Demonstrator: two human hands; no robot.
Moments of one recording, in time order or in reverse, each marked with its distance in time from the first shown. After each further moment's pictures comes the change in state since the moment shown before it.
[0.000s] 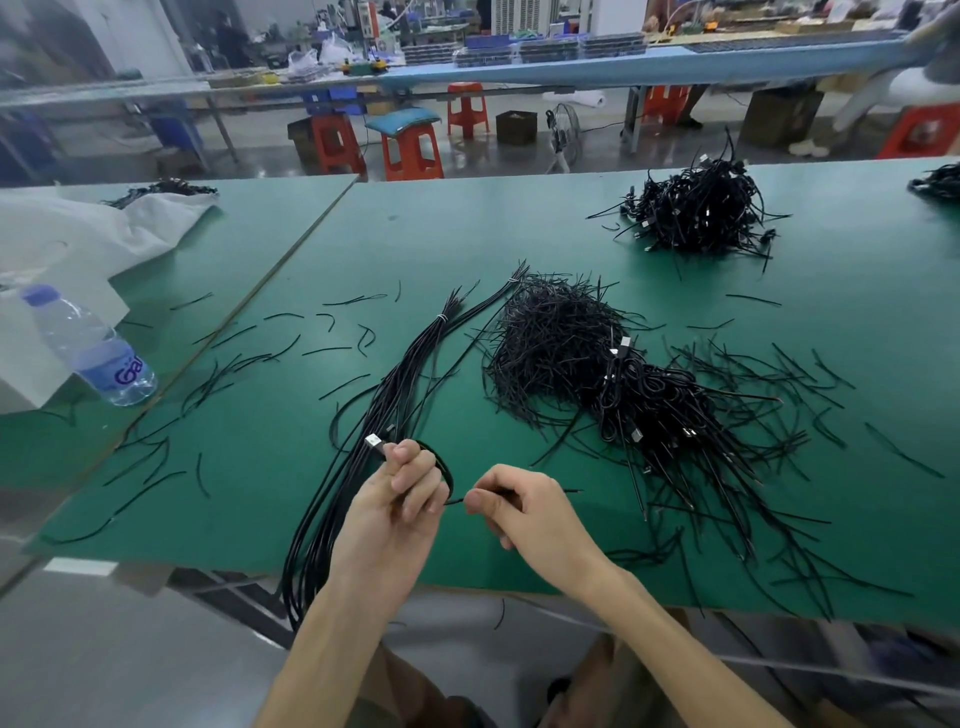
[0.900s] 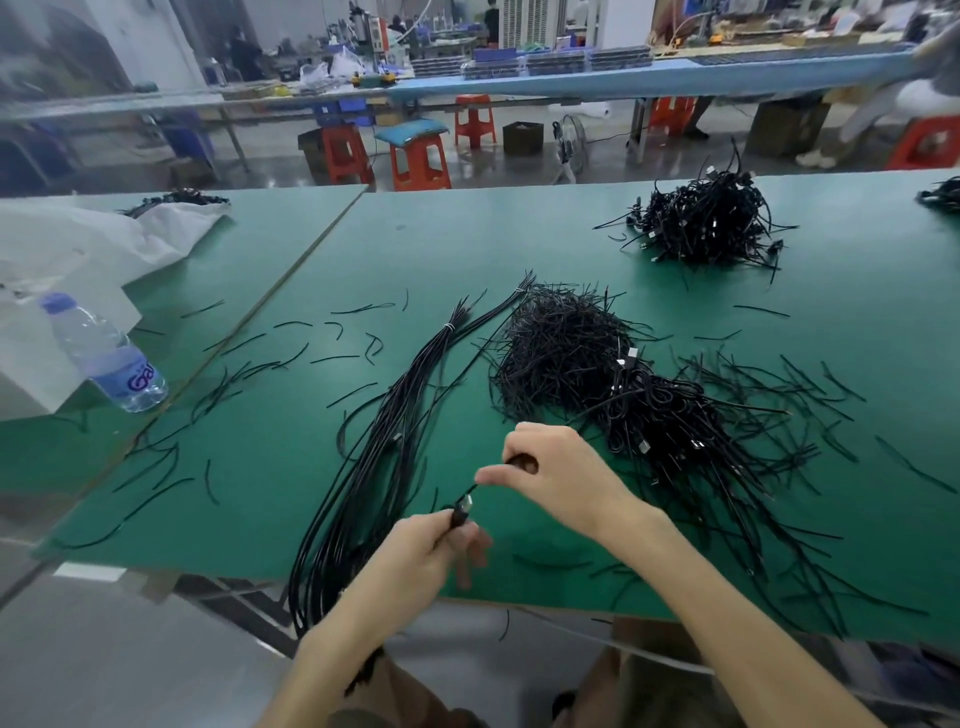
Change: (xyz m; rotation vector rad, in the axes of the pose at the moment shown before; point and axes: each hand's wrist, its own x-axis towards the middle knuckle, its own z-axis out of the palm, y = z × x) left_hand -0.012 -0.005 -0.023 1.560 -0.111 0.010; right_hand 0.041 -0.010 -0.041 -0.585 0.002 -0.240
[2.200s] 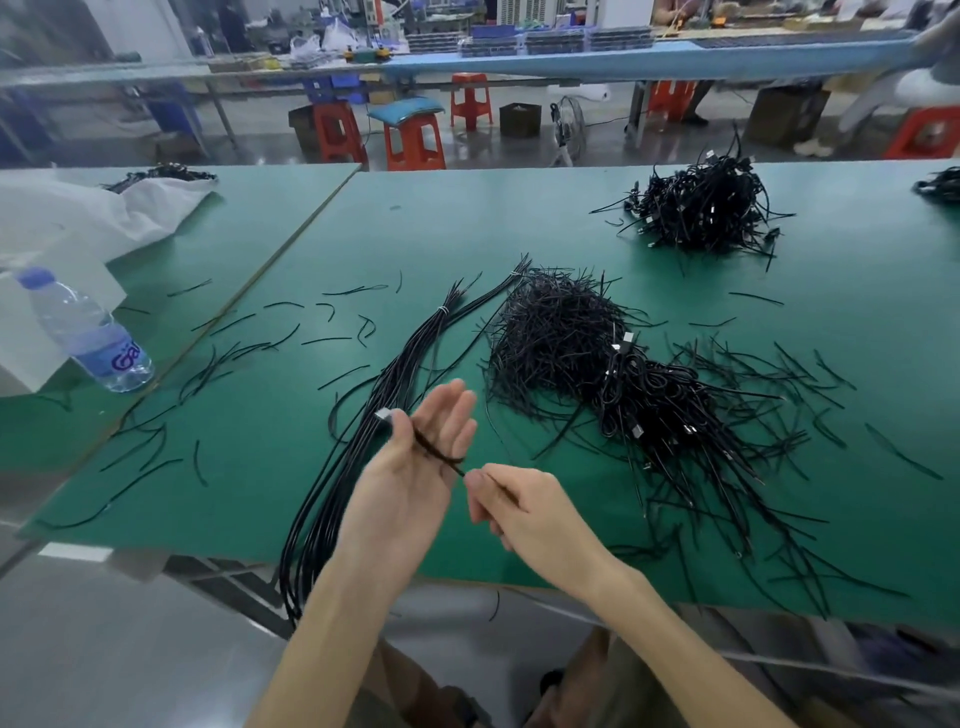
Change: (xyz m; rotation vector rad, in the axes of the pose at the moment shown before) left_hand 0.027 0.035 -0.004 -1.382 0.089 0.085; right_hand -0.044 -0.032 0.033 0.512 -0.030 0.145
